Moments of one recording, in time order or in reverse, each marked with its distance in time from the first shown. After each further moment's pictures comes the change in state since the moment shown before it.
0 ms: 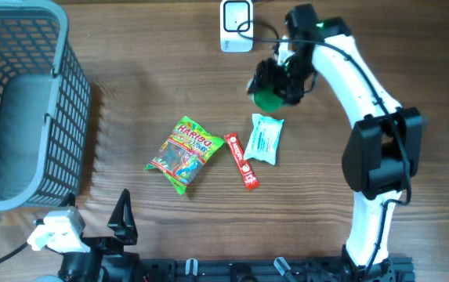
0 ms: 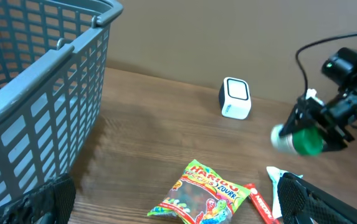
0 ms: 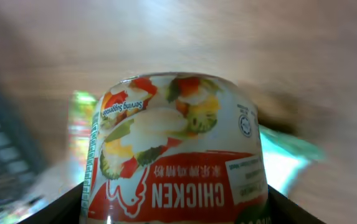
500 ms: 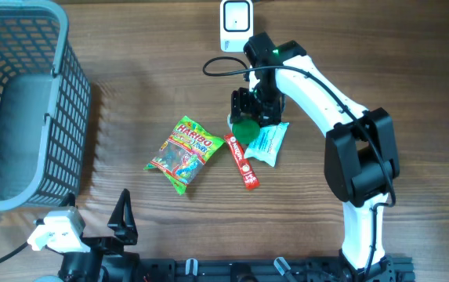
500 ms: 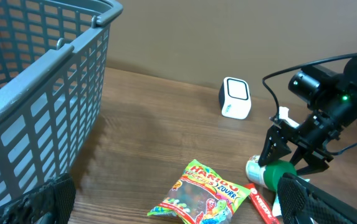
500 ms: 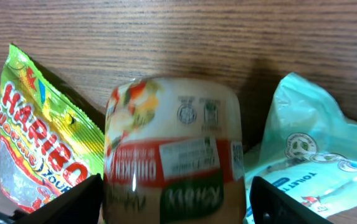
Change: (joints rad) left arm 0.000 0.000 0.000 0.000 0.000 0.000; right arm 0.158 0.003 -0.137 0.098 0.090 0.014
